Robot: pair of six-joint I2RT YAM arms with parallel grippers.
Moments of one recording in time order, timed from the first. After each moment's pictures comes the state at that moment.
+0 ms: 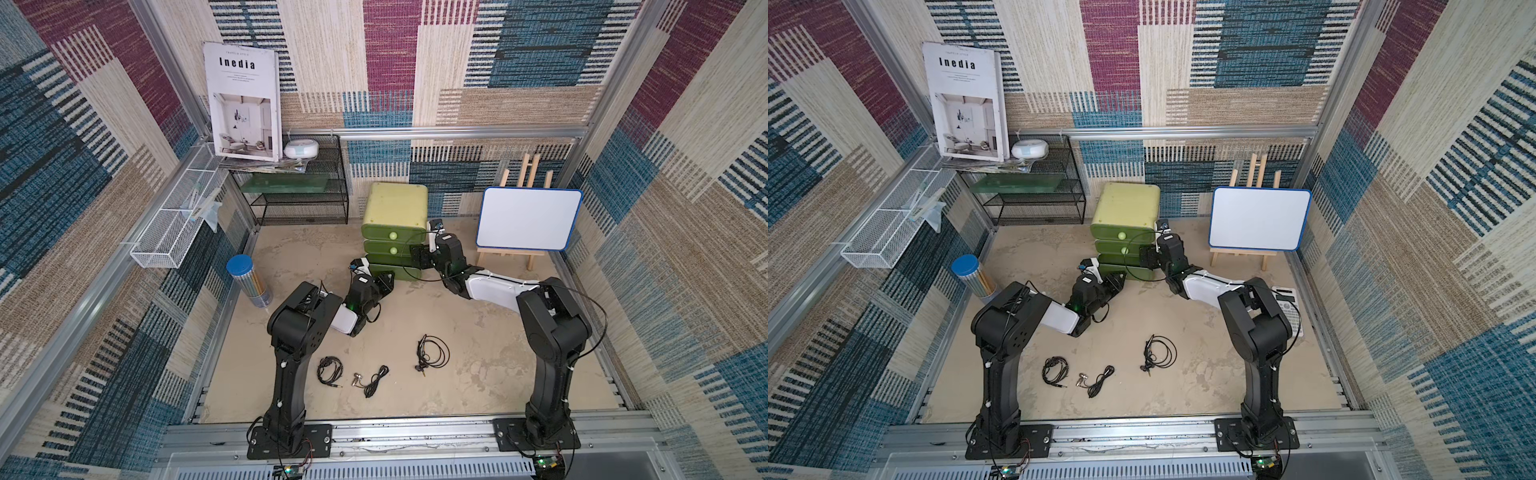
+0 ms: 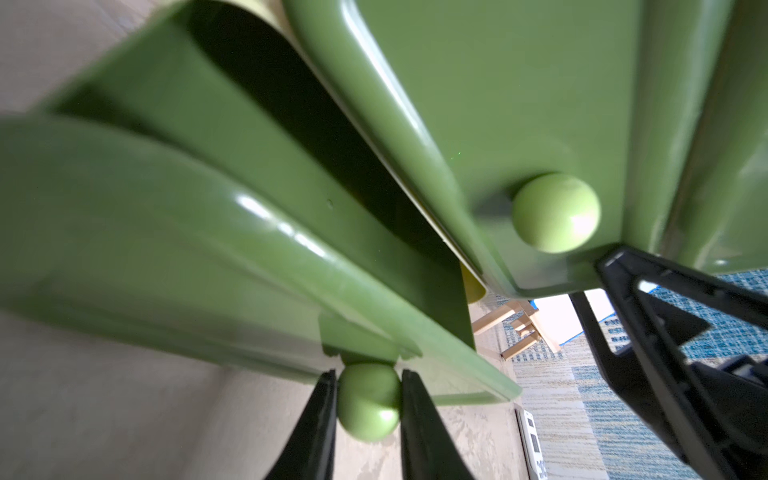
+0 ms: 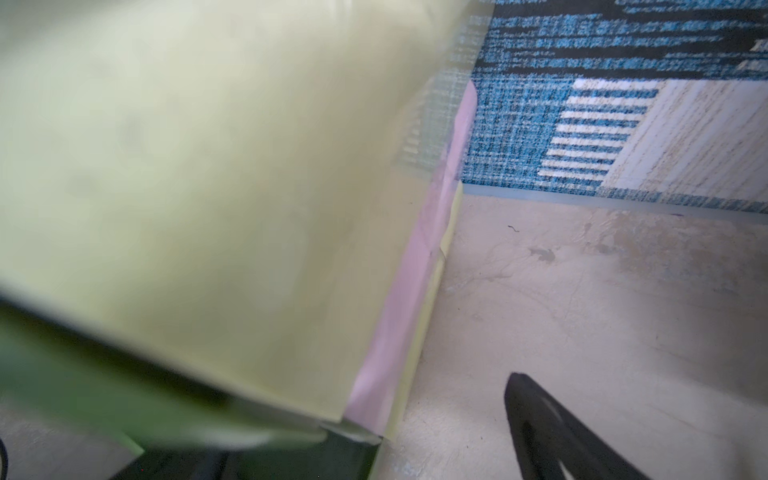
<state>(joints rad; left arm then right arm) -0.48 2.09 0.85 0.97 0.08 -0.99 0.52 1.92 1.22 0.31 0.18 0.18</state>
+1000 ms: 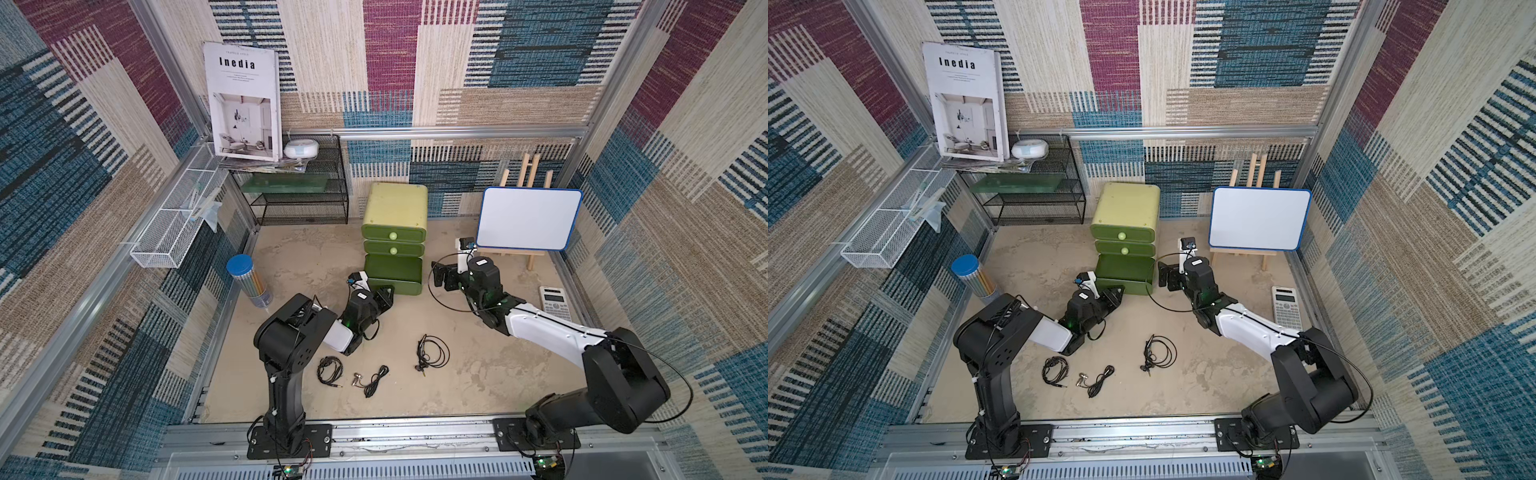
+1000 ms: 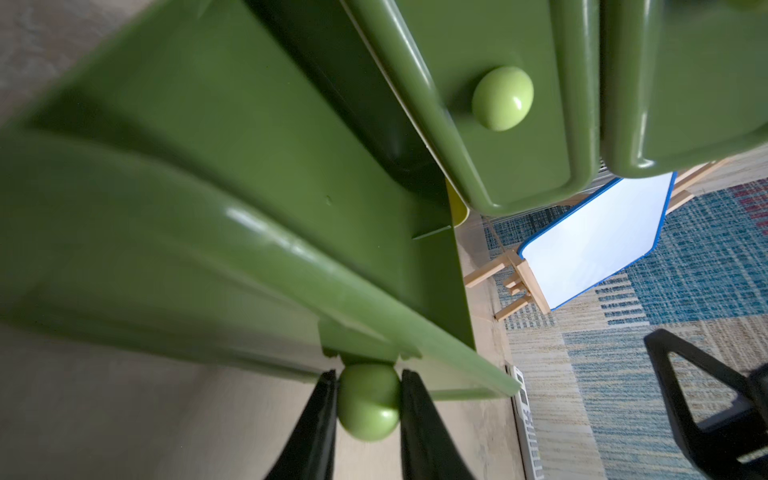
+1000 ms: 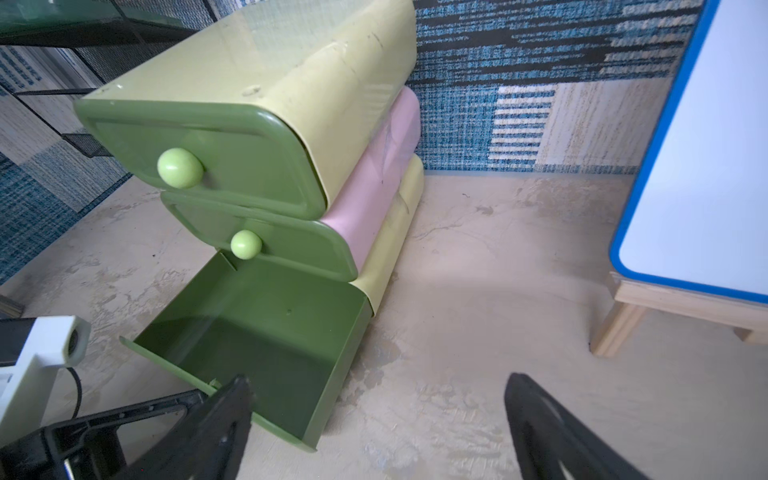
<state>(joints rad) -0.56 1.93 0.63 1.00 0.02 -1.02 0.52 1.42 0.77 0.31 0.18 0.22</state>
